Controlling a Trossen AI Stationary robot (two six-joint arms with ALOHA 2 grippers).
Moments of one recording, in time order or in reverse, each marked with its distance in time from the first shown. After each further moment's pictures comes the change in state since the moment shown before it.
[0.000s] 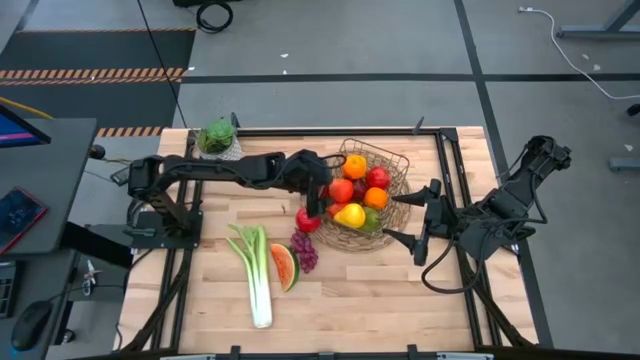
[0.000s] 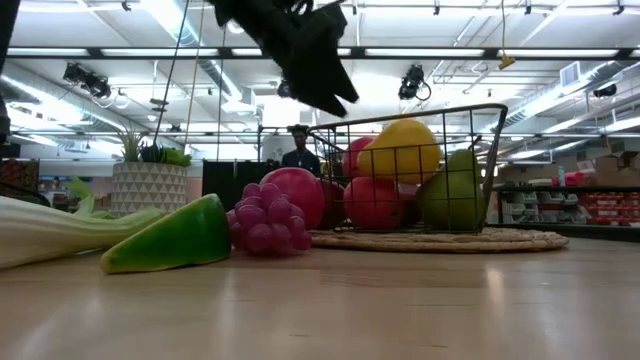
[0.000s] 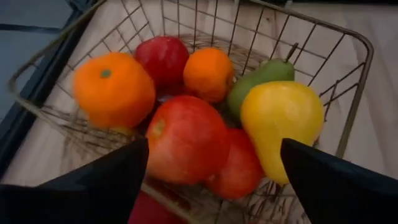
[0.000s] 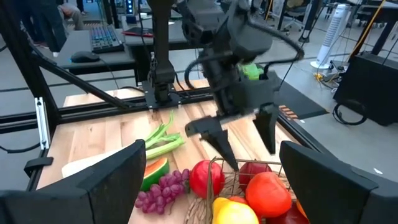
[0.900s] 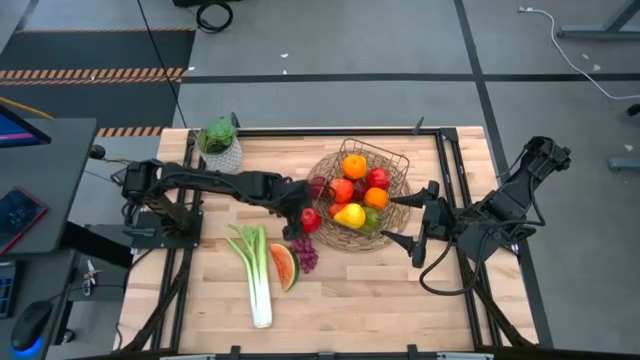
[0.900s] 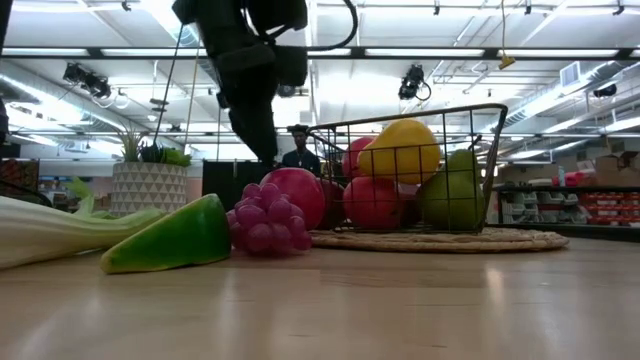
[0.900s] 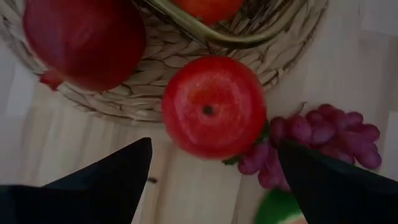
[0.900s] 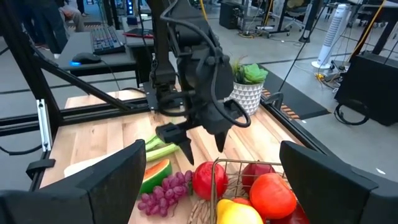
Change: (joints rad) left arm -0.105 -0.032 -0.093 -0.393 -0.032 -0.202; right arm -0.001 0.016 -0.001 0.025 -0.001 -0.002
